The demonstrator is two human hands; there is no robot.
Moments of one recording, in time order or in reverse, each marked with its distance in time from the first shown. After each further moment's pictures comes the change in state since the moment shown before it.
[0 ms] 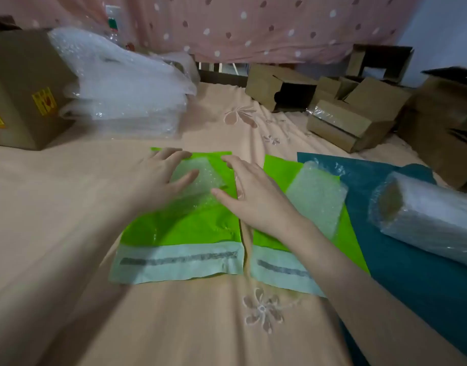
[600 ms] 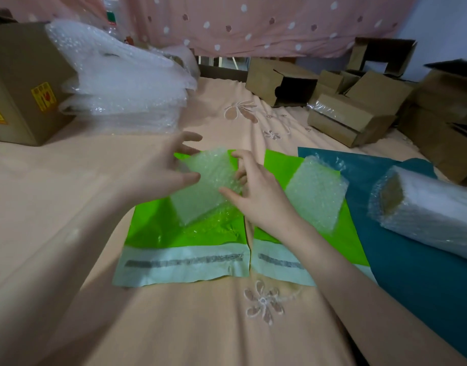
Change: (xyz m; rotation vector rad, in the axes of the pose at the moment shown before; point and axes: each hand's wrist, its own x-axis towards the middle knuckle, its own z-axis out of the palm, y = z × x) left_hand -0.003 0.016 -0.013 -0.566 -0.005 0.000; right_hand -0.007 -0.001 0.004 0.152 0.083 0.089
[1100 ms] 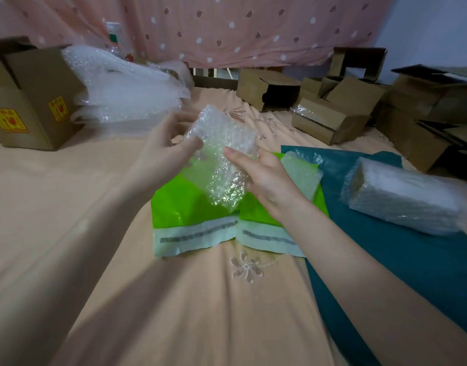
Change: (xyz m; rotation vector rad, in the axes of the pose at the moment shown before) left_hand -0.038 0.069 0.002 -0.333 0.180 0.050; right_hand -0.024 -0.032 -0.043 0.939 0.037 0.405
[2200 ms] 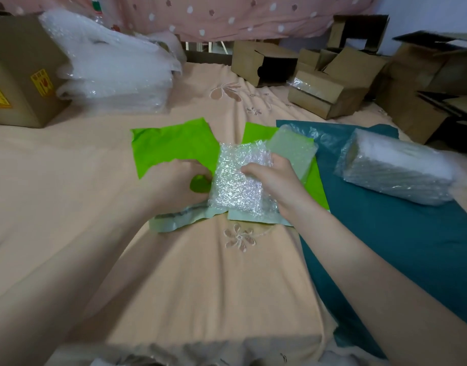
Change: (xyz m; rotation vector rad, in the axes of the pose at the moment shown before) left_hand -0.032 -0.059 0.021 1.012 -0.401 0.109; right_hand -0.029 0.033 -0.028 -0.164 0.139 0.049
